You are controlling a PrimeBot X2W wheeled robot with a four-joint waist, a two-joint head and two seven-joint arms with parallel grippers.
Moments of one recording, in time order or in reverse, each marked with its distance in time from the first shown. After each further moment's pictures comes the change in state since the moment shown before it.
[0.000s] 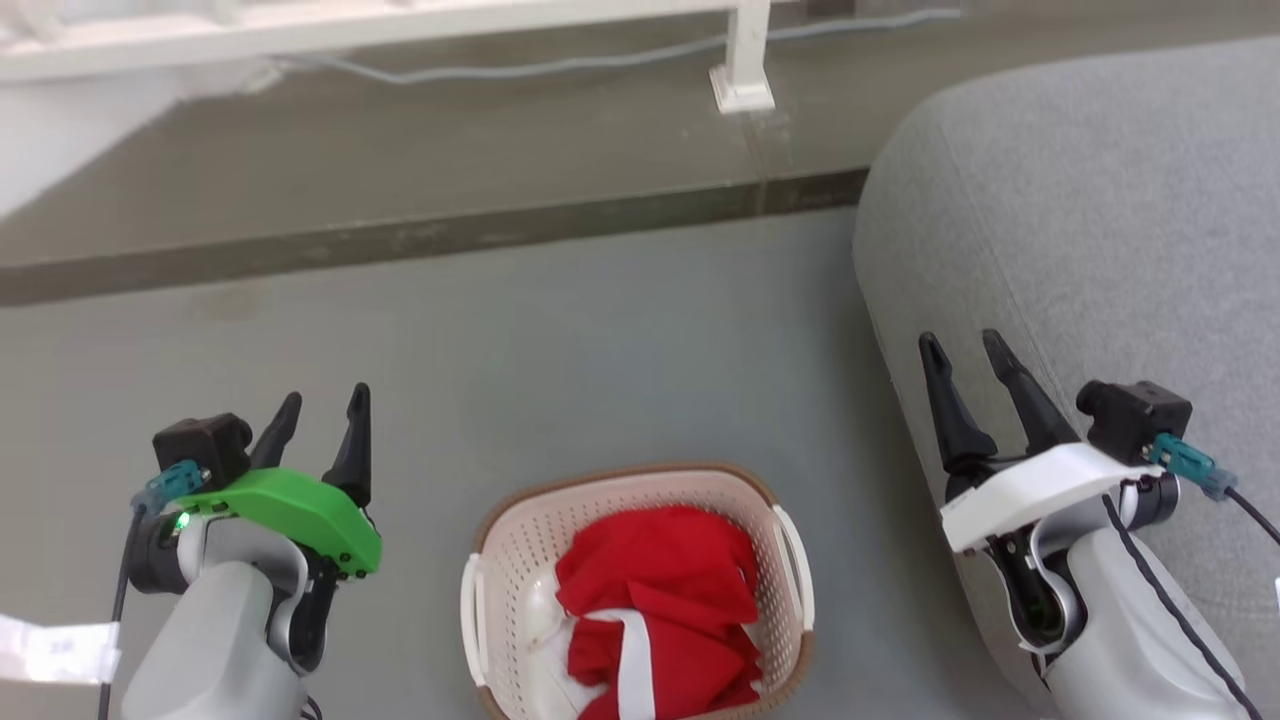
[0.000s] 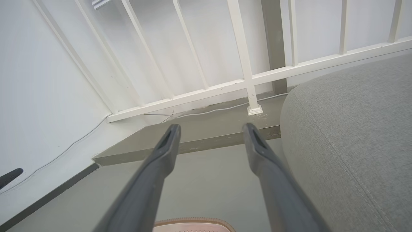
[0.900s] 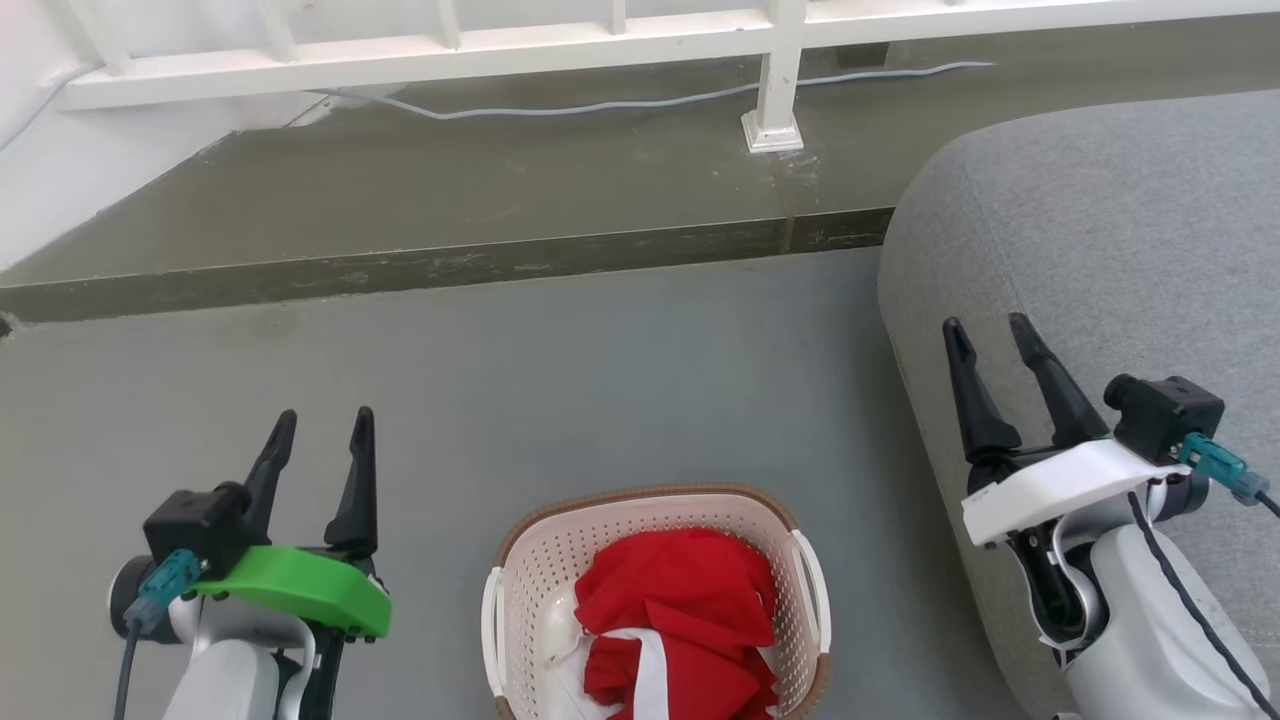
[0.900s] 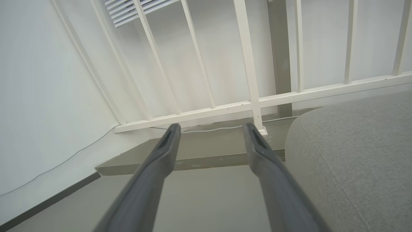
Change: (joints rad) left arm 0.290 -0.024 0.154 -0.467 0.213 0.037 0.000; right arm 0.030 -0.014 -0.038 -0.076 -0.044 0.000 0.000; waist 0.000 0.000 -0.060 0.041
